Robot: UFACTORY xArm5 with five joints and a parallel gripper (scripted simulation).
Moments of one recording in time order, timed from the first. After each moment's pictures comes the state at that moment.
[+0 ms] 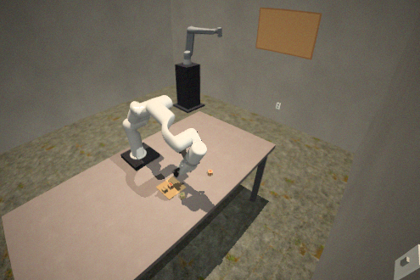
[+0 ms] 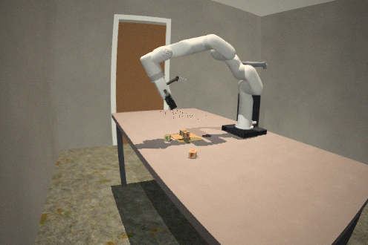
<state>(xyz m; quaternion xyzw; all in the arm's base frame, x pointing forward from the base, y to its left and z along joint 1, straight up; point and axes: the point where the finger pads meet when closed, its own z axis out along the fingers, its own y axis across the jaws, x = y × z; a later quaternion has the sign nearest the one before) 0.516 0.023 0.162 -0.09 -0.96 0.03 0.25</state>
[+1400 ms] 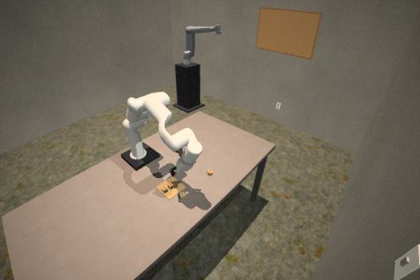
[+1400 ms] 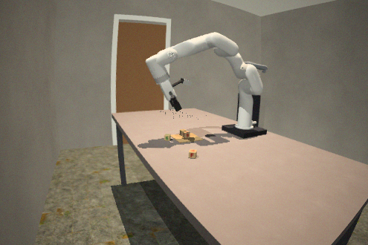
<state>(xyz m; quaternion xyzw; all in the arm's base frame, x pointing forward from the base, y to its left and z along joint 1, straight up) 0.488 0.022 0.151 -0.09 -0.96 0.03 0.25</state>
